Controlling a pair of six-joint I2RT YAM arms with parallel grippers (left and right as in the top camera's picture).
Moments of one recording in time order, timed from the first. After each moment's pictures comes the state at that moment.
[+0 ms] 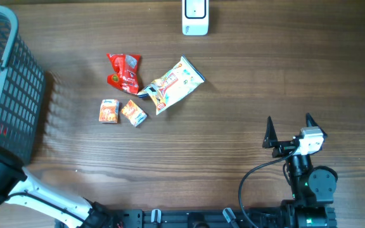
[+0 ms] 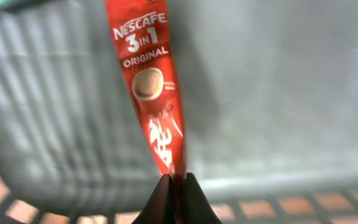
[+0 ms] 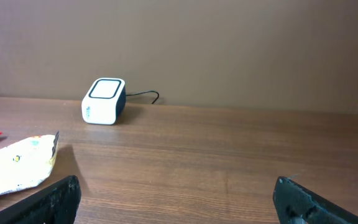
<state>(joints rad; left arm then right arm) 0.91 2.13 1.89 -1.29 0.14 -0.57 0.00 0.02 0.01 0.00 -0.07 -0.03</state>
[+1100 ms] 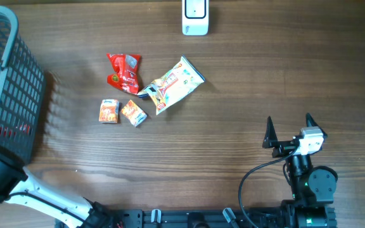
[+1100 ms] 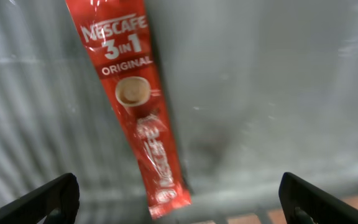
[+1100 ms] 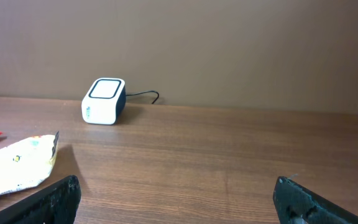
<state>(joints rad) 0.90 2.14 1.80 -1.17 0.16 -0.57 0.00 0.02 0.01 0.00 -0.07 -0.03</state>
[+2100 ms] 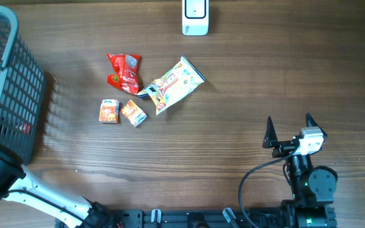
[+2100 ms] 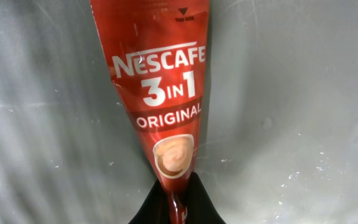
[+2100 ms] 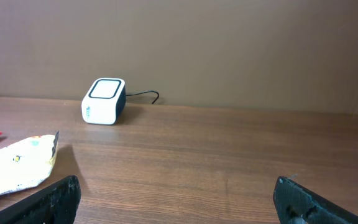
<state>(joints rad) 0.90 2.18 1.70 -1.03 0.12 -0.58 0.00 0.02 0.01 0.00 -0.07 -0.03</state>
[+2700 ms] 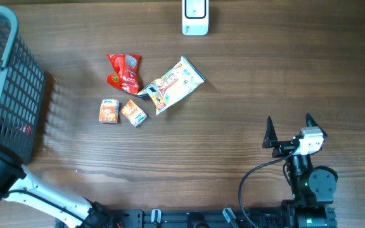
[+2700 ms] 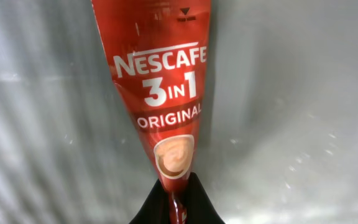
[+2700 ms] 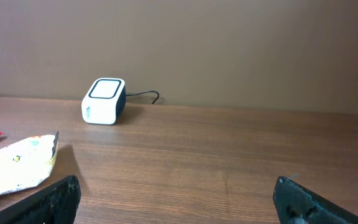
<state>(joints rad) 0.90 2.16 1.72 -1.09 0.12 -0.58 0.00 0.02 0.01 0.00 -0.07 -0.03</state>
